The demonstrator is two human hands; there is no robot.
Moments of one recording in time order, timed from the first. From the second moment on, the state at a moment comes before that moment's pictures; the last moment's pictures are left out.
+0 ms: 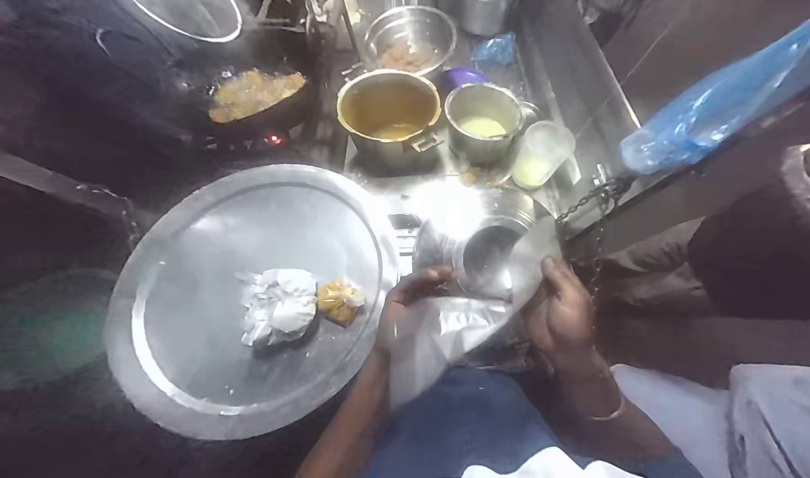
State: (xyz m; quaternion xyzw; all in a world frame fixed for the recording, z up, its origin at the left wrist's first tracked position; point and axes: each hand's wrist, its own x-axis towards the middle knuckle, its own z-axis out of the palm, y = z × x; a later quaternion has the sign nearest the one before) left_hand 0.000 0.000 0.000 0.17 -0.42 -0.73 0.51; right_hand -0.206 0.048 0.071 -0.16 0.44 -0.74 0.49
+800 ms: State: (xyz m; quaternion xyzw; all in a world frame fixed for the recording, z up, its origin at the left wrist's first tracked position) left_hand -0.026 0.028 -0.005 0.43 -0.39 -0.72 0.39; right_hand -0.214 0.059 0.005 -0.47 0.52 -0.47 0.54
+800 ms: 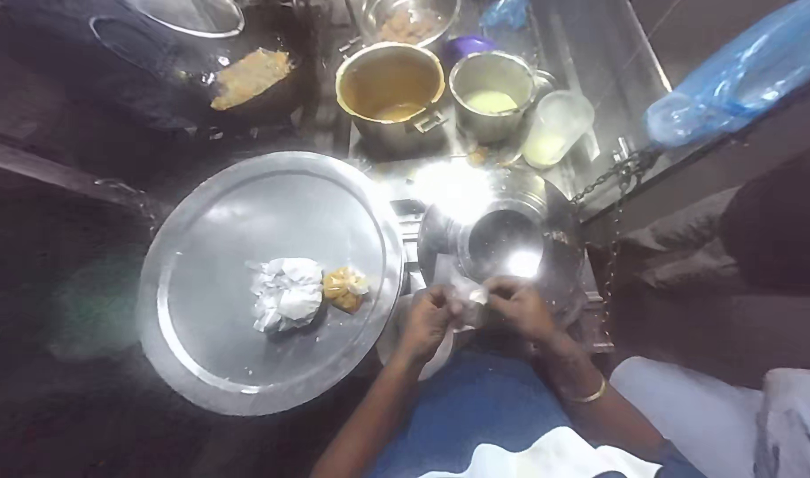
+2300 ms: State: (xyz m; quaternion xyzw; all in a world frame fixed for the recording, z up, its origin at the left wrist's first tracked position) left_hand -0.120 -0.188 -0.019 0.52 -0.35 -0.57 0.54; right_hand -0.417 -0.490 -0.101 -0.58 0.79 0.07 0.21
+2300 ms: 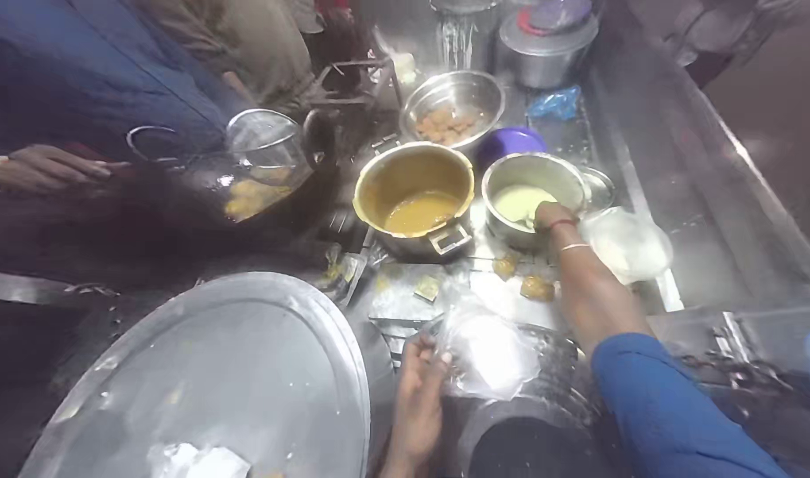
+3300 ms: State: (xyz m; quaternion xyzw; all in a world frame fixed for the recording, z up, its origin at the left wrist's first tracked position) left_hand -0.143 -0.231 -0.039 0.45 -0.24 -0.60 0.61; right_hand -0.468 -0.516 -0.085 -0.59 0.79 0.11 0.15
